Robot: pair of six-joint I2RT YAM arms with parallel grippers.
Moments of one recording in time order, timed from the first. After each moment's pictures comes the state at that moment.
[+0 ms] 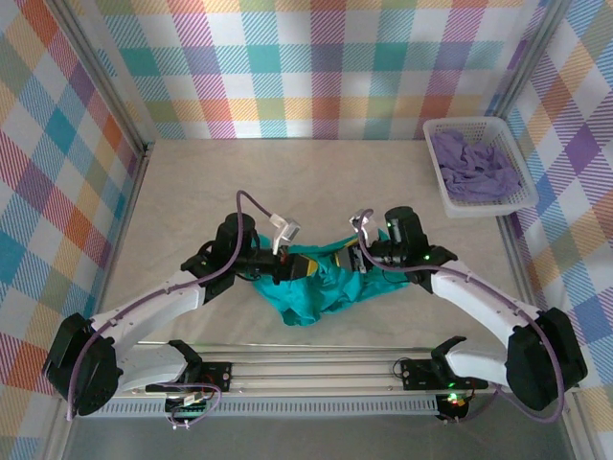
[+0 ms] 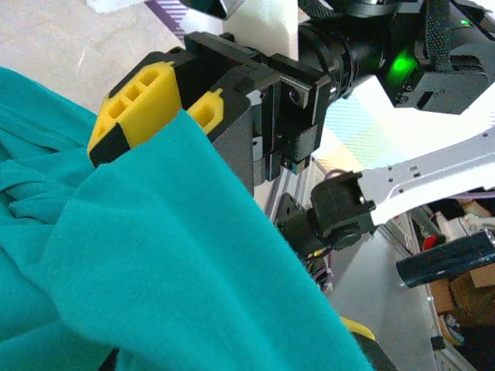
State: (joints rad) left arm -0.64 1.15 0.71 0.05 0.79 -0.45; right arm 0.52 1.18 0.72 -0.18 -0.56 0.17
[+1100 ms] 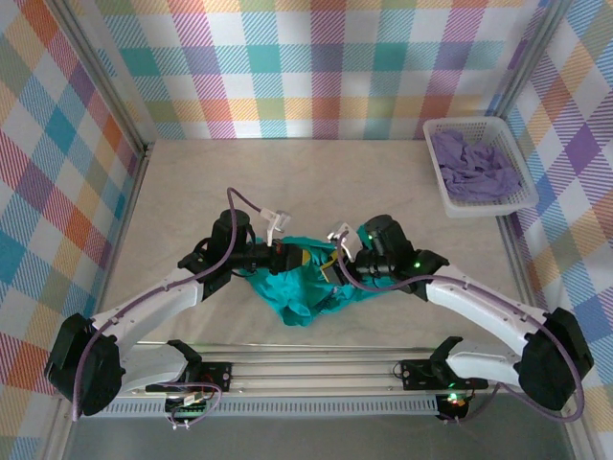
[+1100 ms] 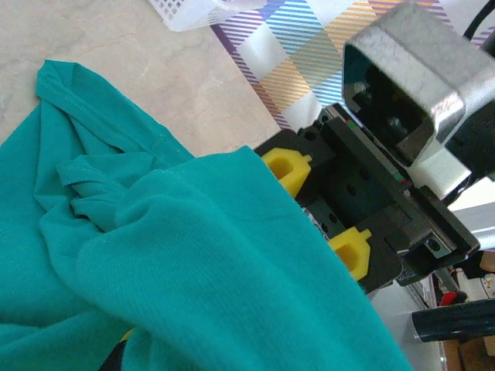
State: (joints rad) left arm -0.58 1.16 0.71 0.02 0.71 -0.53; right arm 0.73 1.16 0.77 -0.26 -0.41 -0.01
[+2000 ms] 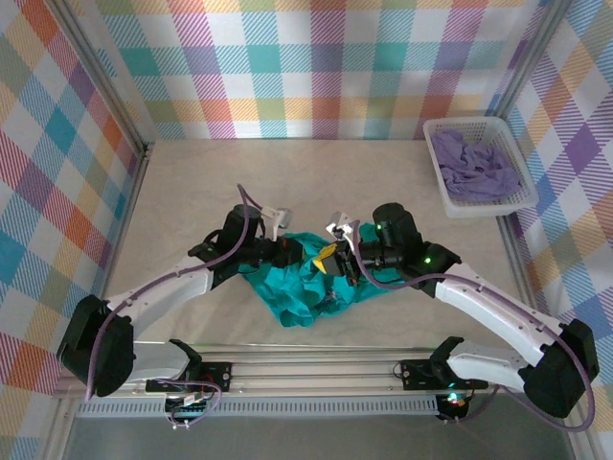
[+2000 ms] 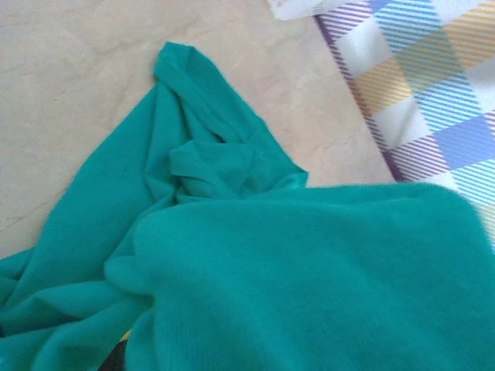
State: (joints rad) left arm -0.58 1.29 0.79 -0.12 0.51 -0.48; right arm 0.73 1.10 0.87 -0.25 -0.68 0.05
